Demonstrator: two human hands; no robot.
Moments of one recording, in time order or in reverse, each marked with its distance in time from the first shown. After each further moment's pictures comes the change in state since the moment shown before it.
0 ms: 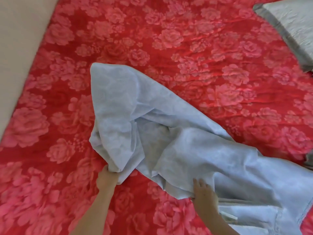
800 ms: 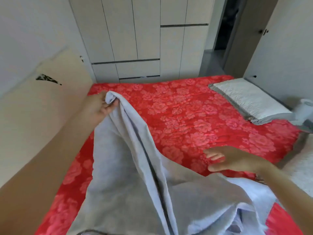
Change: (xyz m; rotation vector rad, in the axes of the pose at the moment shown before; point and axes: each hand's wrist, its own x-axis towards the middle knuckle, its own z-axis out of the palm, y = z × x) left_hand -0.328 0.223 -0.360 -1.179 -0.339 0.629; right_hand -0.291 0.065 -0.310 0.489 0.078 -0.377
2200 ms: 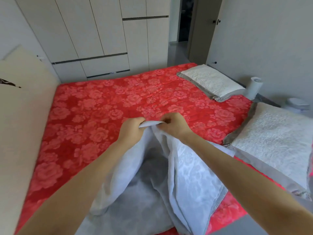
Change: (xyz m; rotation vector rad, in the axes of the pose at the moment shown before) left_hand -0.075 -0.154 0.016 1.240 -0.523 0.734; right_hand -0.002 -0.076 0.084 0.243 0.682 -0.186
